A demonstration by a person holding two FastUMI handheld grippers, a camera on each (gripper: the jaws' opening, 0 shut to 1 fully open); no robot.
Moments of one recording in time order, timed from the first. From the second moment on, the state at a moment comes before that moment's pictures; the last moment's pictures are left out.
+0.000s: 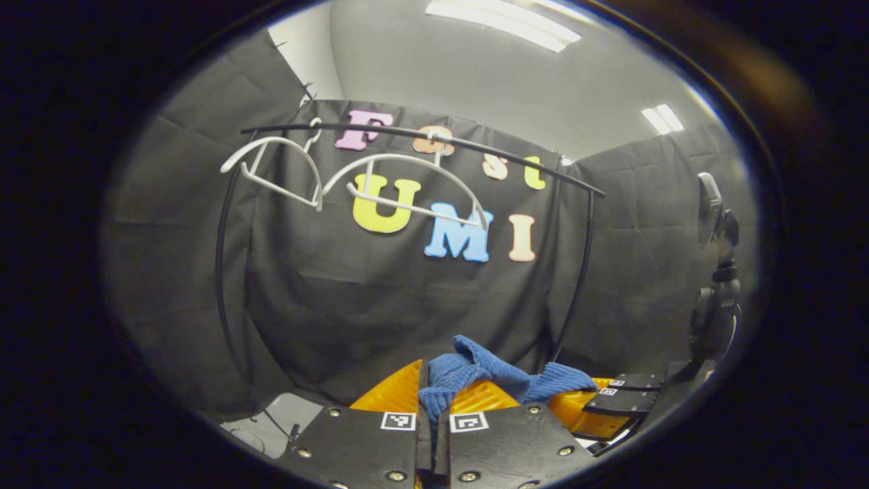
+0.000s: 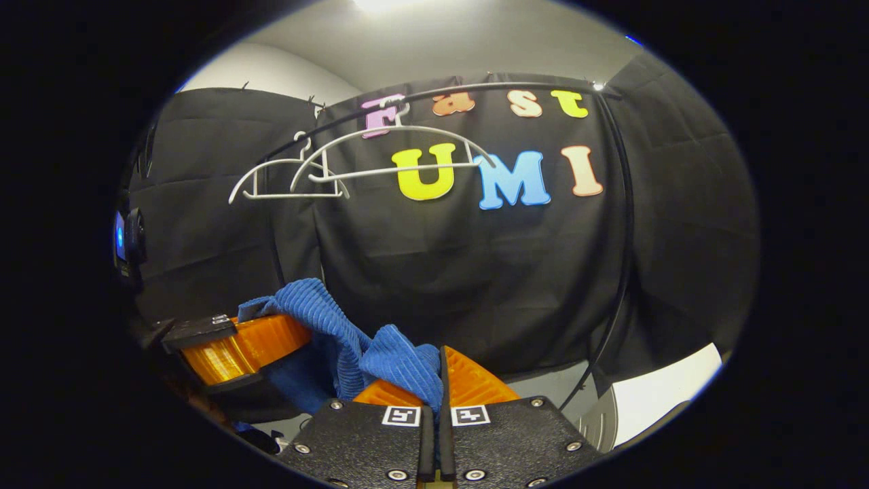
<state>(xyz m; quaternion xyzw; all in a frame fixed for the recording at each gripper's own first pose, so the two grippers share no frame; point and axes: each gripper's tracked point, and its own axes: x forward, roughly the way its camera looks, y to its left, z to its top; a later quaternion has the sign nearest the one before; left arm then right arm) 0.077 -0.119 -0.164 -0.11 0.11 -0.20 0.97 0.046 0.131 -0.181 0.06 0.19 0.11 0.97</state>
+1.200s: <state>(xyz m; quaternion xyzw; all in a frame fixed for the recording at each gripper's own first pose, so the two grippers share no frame) 0.007 -0.087 -0.404 0.04 0.35 -0.19 0.92 -0.038 0.115 -0.378 -0.04 0.43 0.11 0.90</state>
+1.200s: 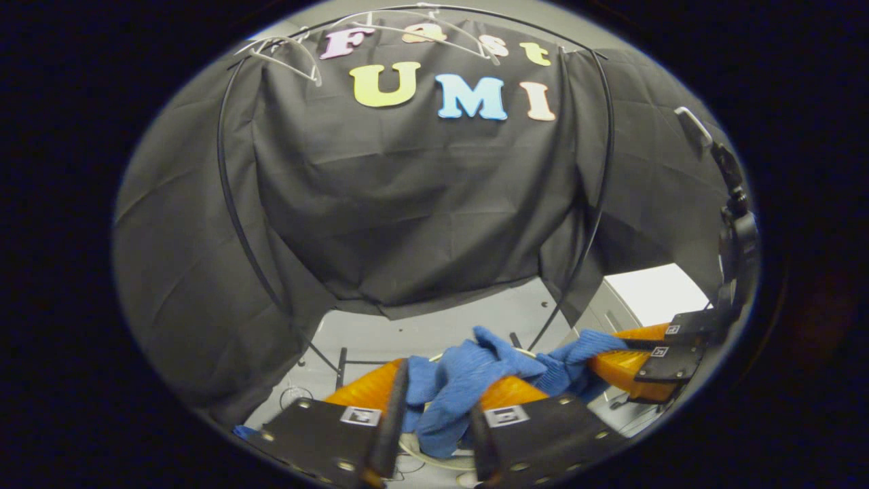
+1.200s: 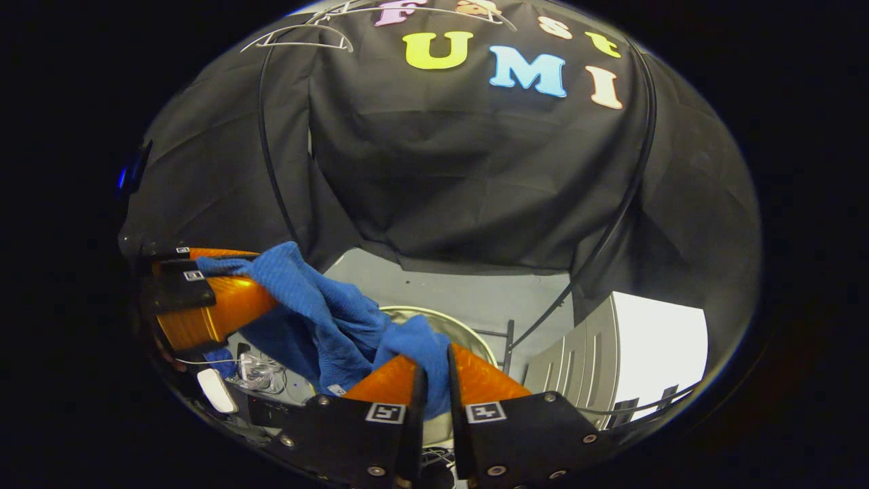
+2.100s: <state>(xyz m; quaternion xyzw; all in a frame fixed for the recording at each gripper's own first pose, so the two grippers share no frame) 0.000 -0.063 -0.276 0.04 0.25 -0.17 0.95 -0.035 0.080 -0.274 -0.05 0.31 0.06 0.95</state>
